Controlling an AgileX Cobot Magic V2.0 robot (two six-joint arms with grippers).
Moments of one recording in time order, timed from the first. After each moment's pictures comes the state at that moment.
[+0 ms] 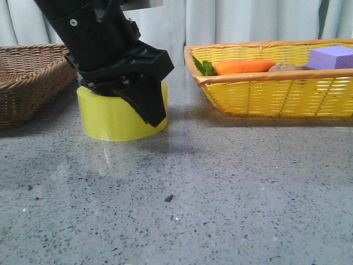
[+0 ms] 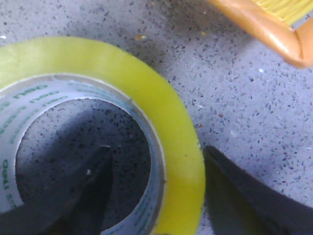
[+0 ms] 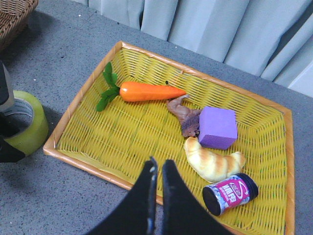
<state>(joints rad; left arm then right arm) -0.68 1.69 -1.27 -0.21 0.74 0.23 0.75 1.00 -1.51 -0.52 1.27 0.27</state>
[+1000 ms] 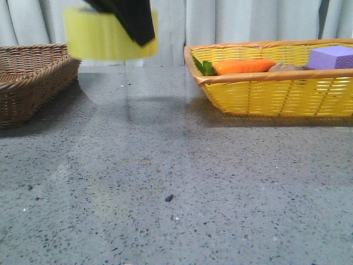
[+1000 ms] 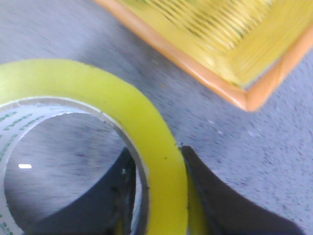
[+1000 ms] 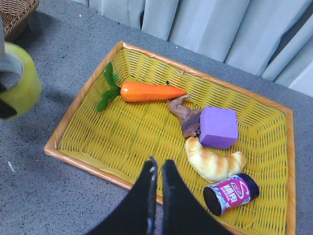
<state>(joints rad) -0.66 1.69 -1.66 -0.08 1.10 0.24 0.75 1.00 -1.51 -0.52 1.27 0.27</state>
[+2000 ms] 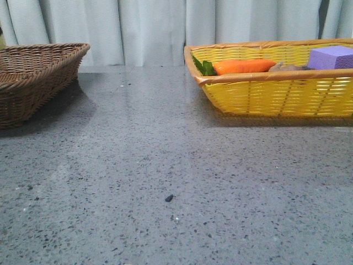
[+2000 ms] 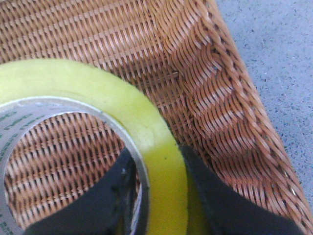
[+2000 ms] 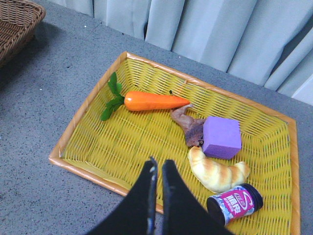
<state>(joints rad) -0.13 1.54 -1.39 -0.14 0.94 0.24 0.75 1.00 -1.51 -0.52 1.24 0.27</state>
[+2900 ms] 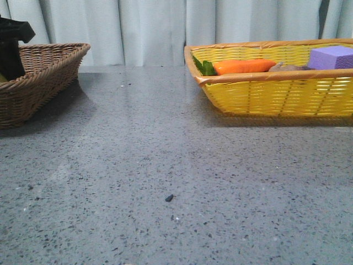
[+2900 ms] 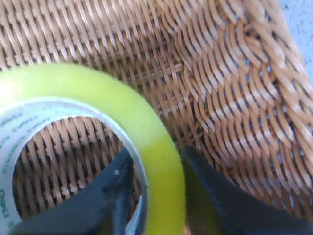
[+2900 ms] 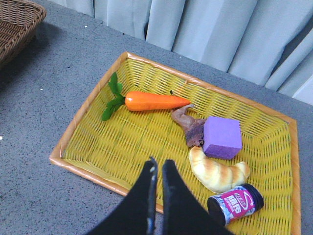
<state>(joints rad) -0.13 1.69 -1.35 -0.20 0.84 0.26 0.75 1.00 -1.51 -0.52 1.24 0.27</state>
